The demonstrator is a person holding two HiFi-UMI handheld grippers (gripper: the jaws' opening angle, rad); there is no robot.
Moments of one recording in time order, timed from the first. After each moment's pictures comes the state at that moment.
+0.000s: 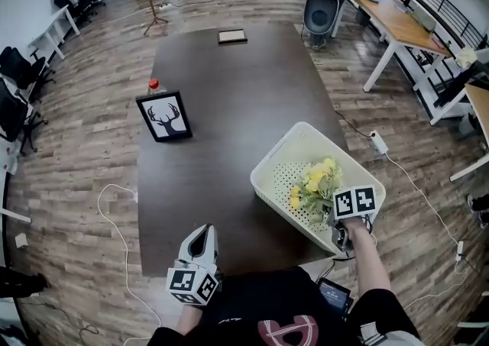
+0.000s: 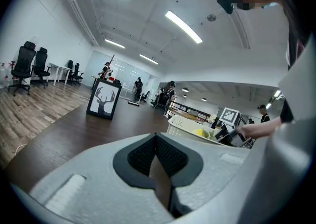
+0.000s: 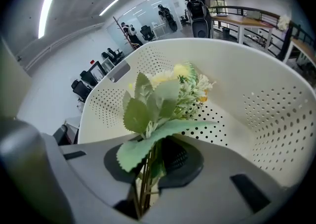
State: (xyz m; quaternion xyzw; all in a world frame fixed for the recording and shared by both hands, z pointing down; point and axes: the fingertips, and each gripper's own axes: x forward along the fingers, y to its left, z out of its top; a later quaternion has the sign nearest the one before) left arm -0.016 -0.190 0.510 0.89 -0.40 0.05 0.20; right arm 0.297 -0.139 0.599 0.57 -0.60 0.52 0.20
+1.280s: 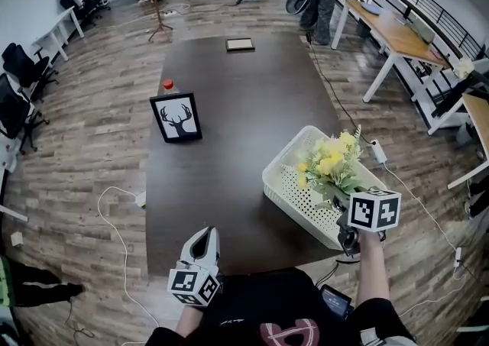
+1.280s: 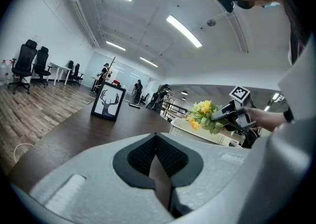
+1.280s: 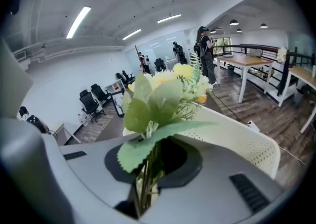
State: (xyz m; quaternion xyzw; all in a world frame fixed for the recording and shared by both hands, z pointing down) left arm -0.046 -0.181 0.504 0.90 -0.39 0.03 0.20; right arm 0.262 -0.161 0.458 0.64 -0.67 0.36 0.13
